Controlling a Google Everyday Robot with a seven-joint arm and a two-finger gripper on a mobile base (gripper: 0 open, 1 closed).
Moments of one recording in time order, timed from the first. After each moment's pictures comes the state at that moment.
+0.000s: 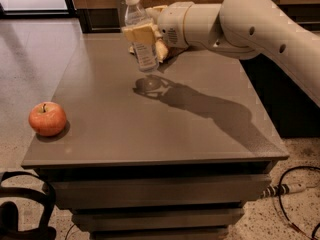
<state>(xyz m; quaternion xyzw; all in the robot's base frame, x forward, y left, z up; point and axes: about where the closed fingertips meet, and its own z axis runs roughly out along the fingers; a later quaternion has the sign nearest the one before) 0.668 0.041 0.994 -0.43 0.64 0.25 0.59</state>
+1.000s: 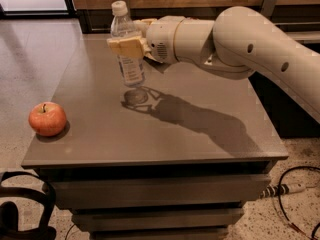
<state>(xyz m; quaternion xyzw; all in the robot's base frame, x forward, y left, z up) 0.616 0.073 0.987 -0.41 0.63 0.29 0.59</state>
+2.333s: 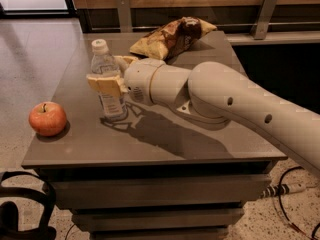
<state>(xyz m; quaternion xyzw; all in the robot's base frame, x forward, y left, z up) 0.557 0.115 0.935 -0.38 0.64 0.31 0.59</state>
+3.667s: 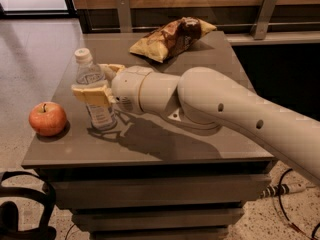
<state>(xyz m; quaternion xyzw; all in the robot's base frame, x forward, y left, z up) 0.527 0.144 0.923 -0.41 0.63 0.33 0.57</state>
